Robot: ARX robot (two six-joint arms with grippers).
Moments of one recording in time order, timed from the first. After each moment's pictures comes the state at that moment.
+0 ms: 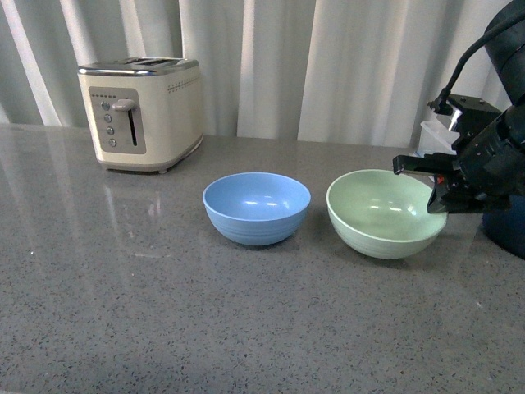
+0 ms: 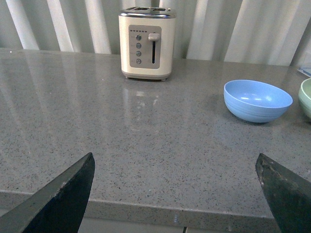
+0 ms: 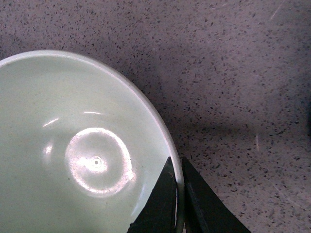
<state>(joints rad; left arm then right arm) 0.00 0.00 0.02 0.00 0.00 0.00 0.11 1.93 1.40 -0.31 -0.03 0.16</state>
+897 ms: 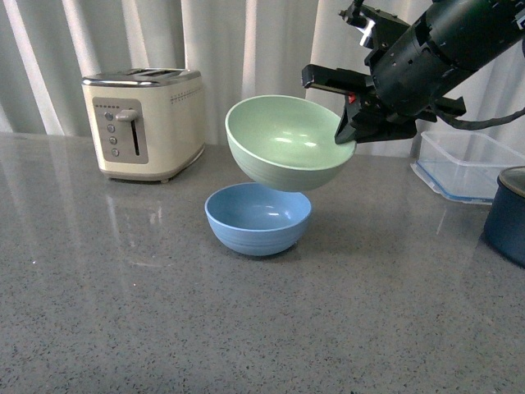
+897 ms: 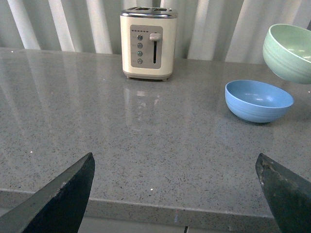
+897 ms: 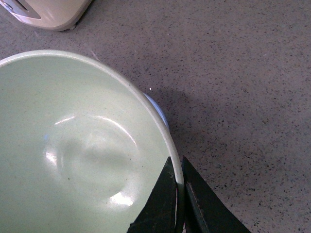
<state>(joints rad) 0.00 0.00 0.02 0.00 0.00 0.00 0.28 1.92 1.62 -0.37 -0.15 0.16</state>
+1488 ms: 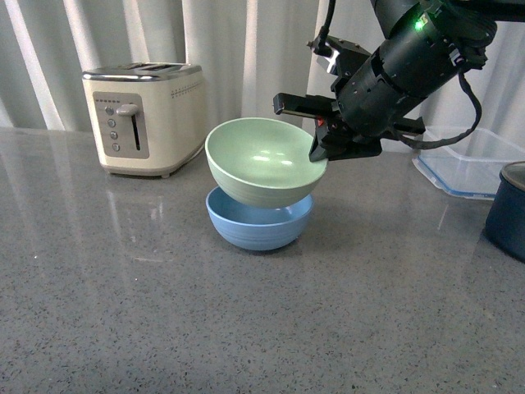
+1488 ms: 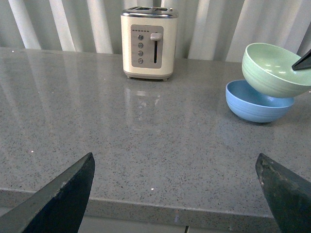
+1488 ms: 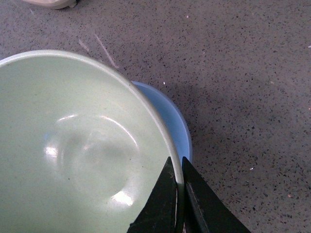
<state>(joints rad) 0.00 0.00 0.02 0.00 0.00 0.00 0.31 2.06 1.73 -0.40 -0.17 0.14</state>
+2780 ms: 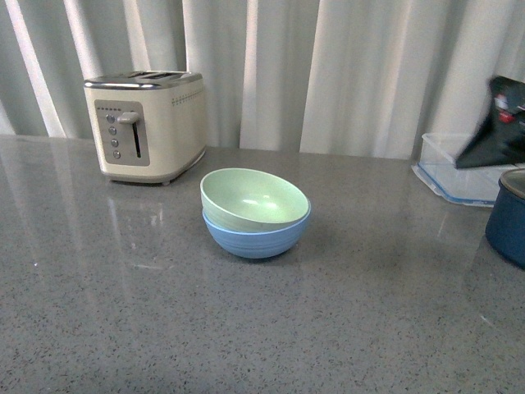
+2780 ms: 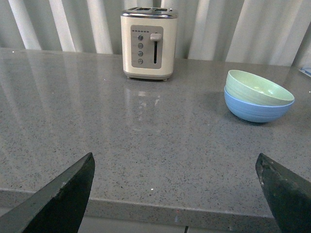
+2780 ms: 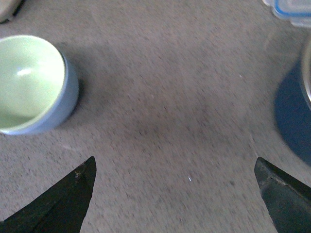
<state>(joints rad) 0.00 0.00 0.02 0.00 0.00 0.00 0.02 1.50 1.09 -0.28 -0.23 0.10</state>
